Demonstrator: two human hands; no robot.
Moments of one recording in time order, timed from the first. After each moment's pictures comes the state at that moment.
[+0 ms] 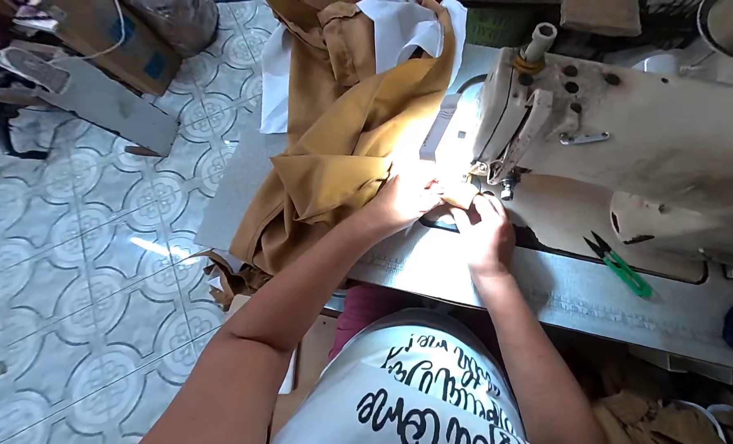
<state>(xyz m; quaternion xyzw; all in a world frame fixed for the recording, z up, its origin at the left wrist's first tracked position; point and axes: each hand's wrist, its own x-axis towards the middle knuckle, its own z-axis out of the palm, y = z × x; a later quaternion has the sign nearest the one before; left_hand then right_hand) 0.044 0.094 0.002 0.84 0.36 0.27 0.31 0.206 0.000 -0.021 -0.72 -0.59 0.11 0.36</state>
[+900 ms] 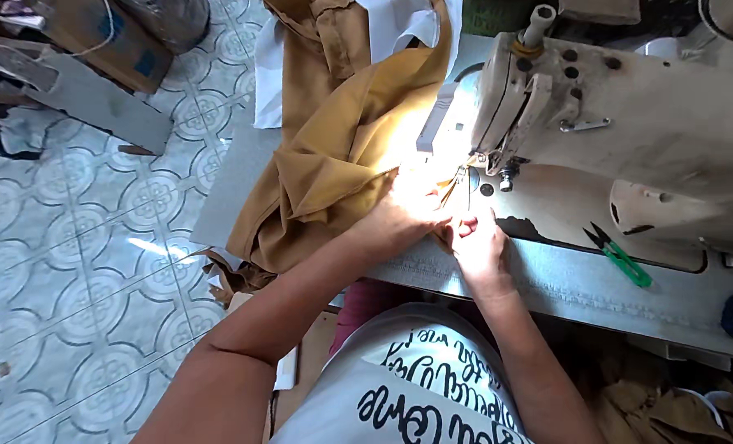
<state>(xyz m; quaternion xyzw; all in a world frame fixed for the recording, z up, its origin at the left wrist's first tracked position) 0.032 0.049 0.020 0.96 0.24 0.15 0.06 0.192 -0.029 0.002 -0.77 -0.55 0.18 0.28</state>
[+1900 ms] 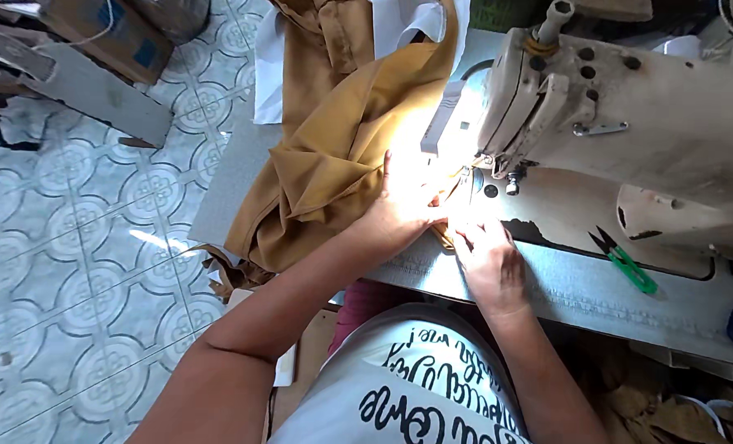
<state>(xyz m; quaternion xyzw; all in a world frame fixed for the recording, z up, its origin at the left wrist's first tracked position) 0.033 0.050 0.025 0.94 0.32 0.08 0.05 0.204 -0.042 -0.009 -0.69 -0.67 0.06 0.26</state>
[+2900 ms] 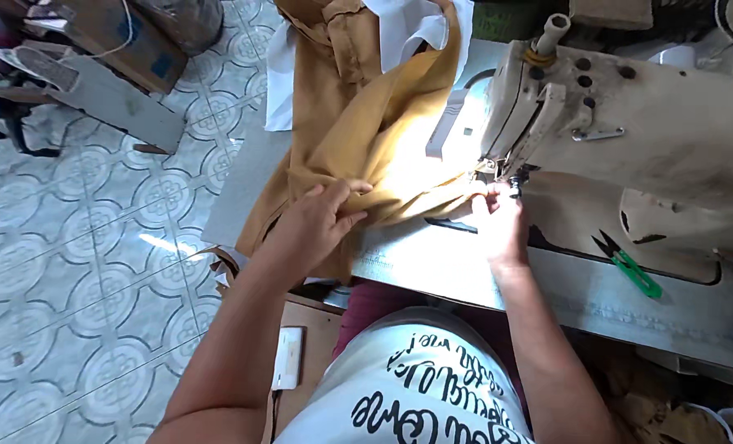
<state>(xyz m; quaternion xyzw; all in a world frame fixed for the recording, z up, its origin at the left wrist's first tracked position) -0.065 0.024 0.067 0.83 0.52 0.15 0.17 0.217 0.008 -0.005 -0.75 -0.54 0.20 0.33</state>
